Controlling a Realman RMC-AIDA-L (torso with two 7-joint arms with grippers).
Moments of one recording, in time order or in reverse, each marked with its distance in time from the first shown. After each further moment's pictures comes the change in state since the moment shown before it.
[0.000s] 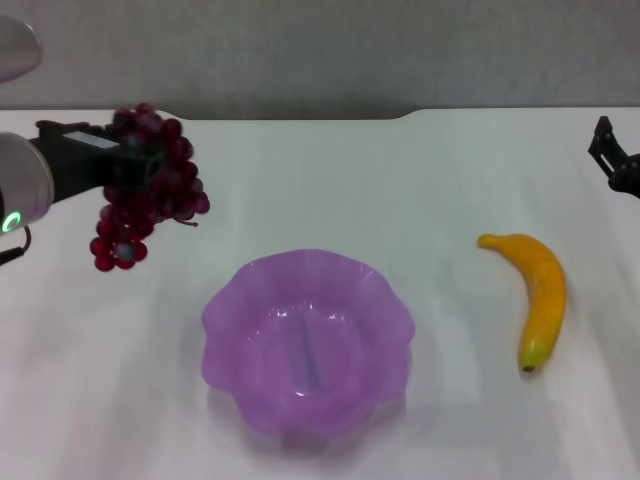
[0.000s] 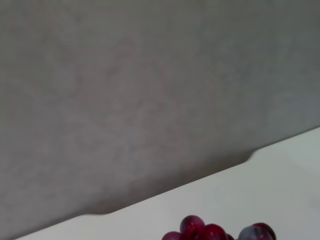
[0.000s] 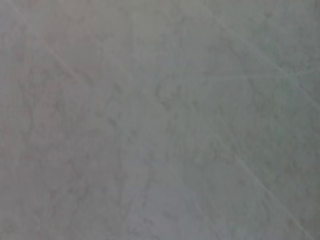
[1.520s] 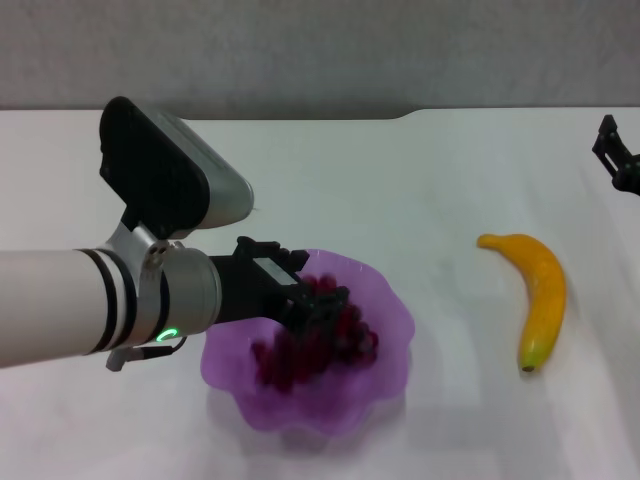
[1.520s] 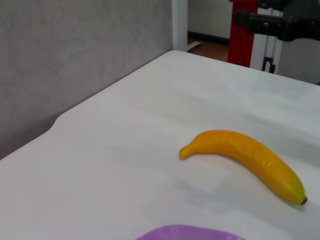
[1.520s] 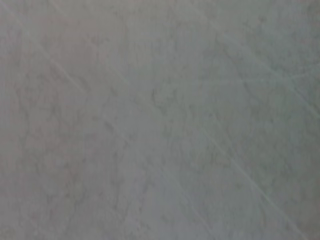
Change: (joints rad) left arm -0.086 -0.003 0.196 -0.213 -0.400 -0.019 0.447; right arm -0.007 0.001 0.003 -0.002 0.000 -0.014 0.000
